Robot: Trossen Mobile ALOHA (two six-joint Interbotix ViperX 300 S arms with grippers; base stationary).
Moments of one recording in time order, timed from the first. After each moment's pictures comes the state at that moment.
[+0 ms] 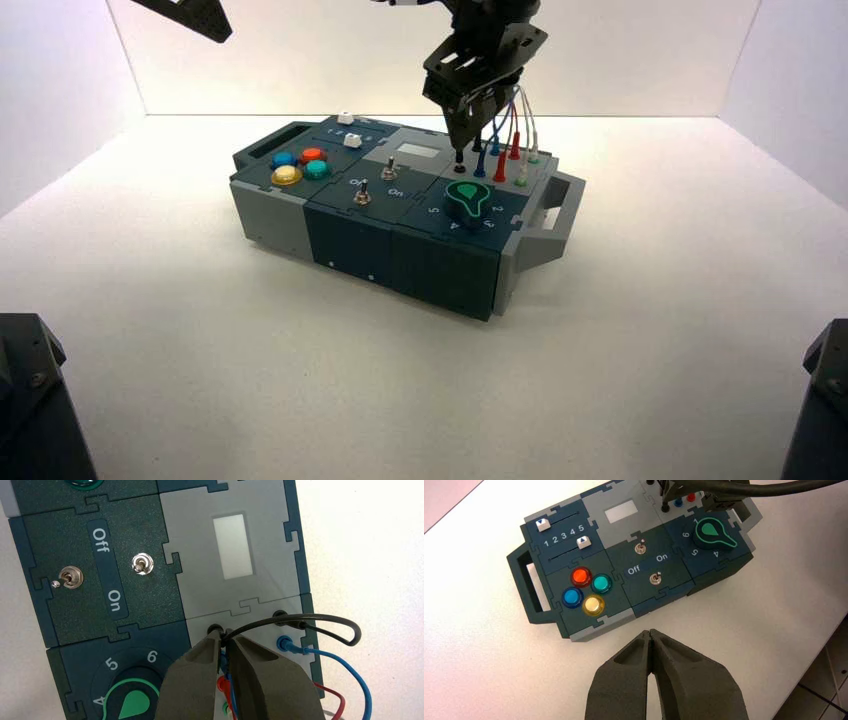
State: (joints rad) left arm -0.45 -0.76 0.95 -0.29 0.84 0.57; right arm 0.68 0.14 0.53 -0.09 0.56 -0.19
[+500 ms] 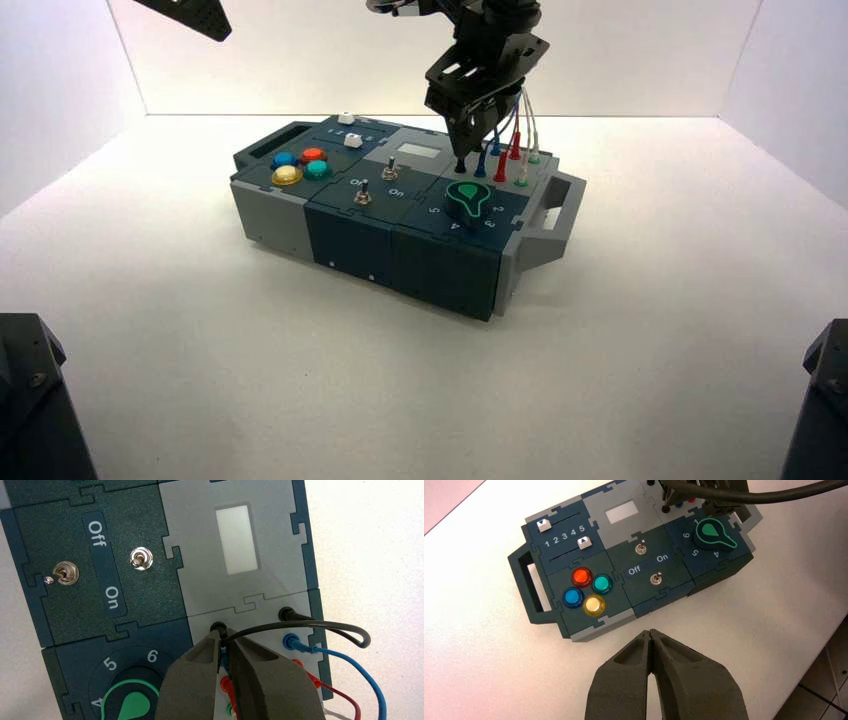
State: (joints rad) left arm -0.45 -0.76 0.95 -0.29 0.83 0.57; right arm 0.68 0.15 0.55 -0.09 0.55 -0.18
